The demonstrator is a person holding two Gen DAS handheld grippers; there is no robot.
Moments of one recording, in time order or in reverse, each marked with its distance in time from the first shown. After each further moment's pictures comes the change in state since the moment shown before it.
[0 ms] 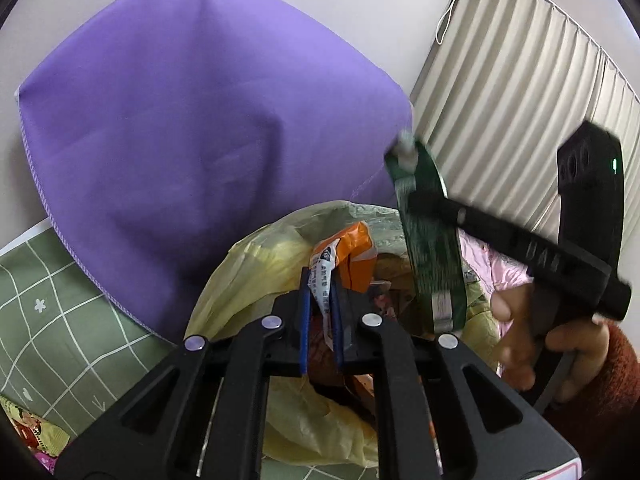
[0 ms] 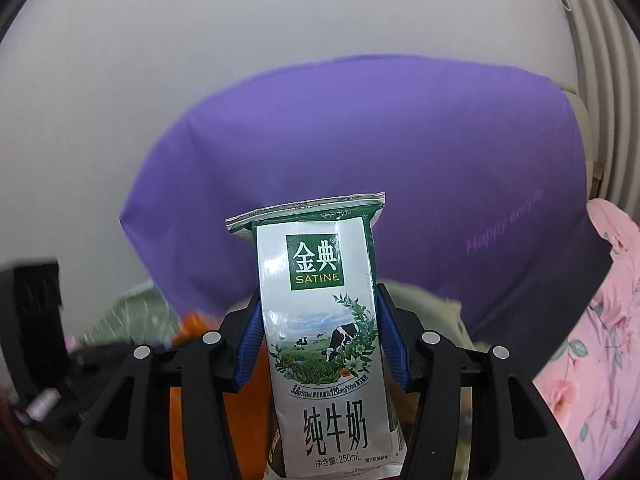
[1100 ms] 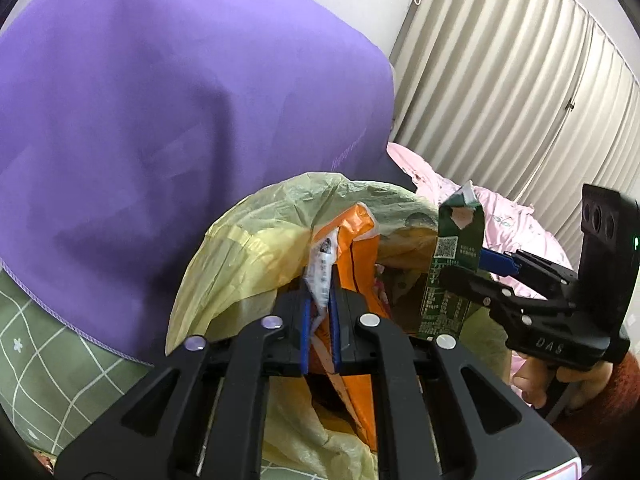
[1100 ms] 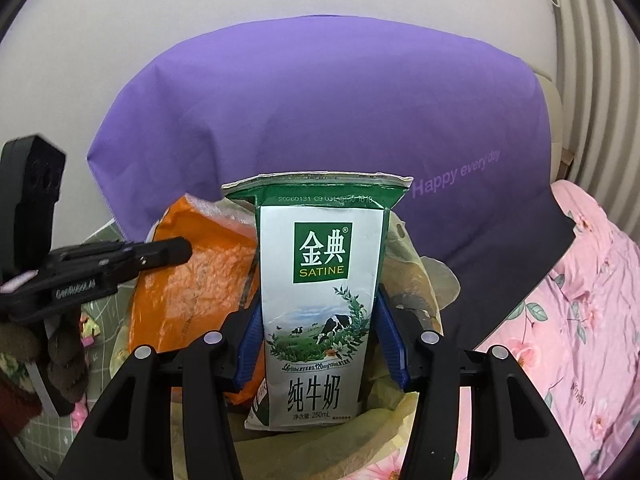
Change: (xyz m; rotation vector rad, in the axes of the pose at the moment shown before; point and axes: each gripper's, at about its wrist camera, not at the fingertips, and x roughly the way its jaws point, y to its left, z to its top) left arm 0.019 -0.008 0.010 0.075 0.138 -0.046; right arm -0.021 -0.025 -0.043 -0.033 0.104 -0.125
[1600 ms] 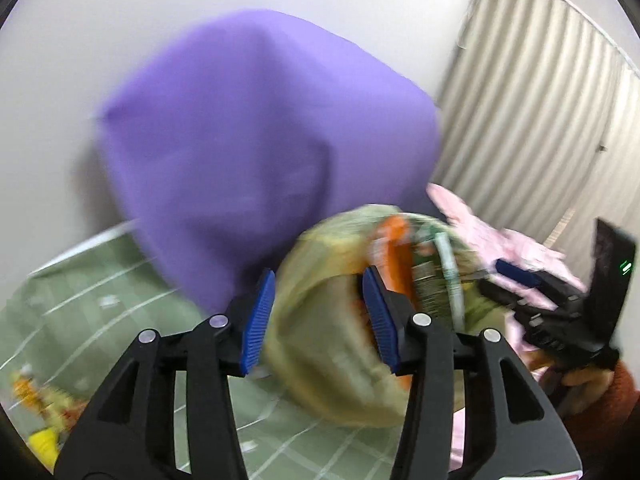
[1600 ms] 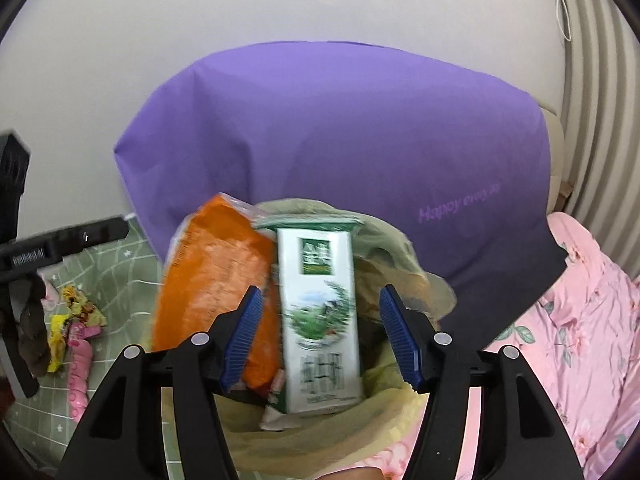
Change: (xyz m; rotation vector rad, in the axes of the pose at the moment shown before) left arm -0.088 0.021 -0.031 -0.101 -0.147 0.199; right arm -0.030 0.032 0.000 -0.078 -0.067 -0.009
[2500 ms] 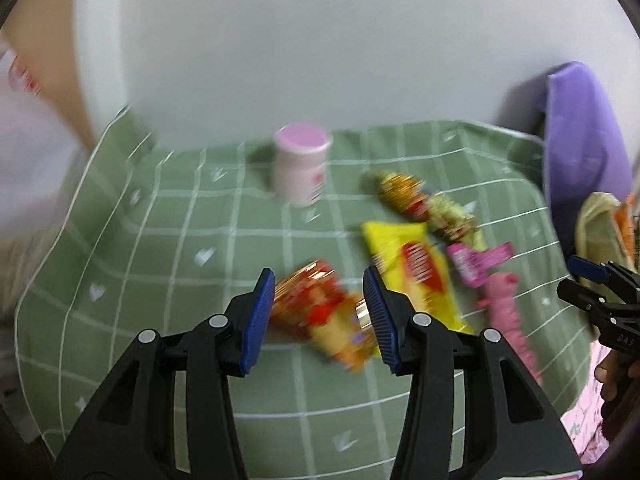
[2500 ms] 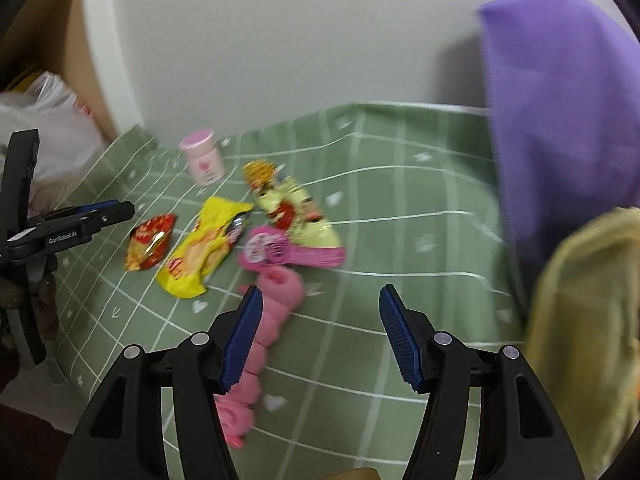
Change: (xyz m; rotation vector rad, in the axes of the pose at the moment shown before) left arm -0.196 0.202 -0.191 -0.435 0.035 0.667; right arm 0.066 0.265 -0.078 -0.440 0.243 0.522
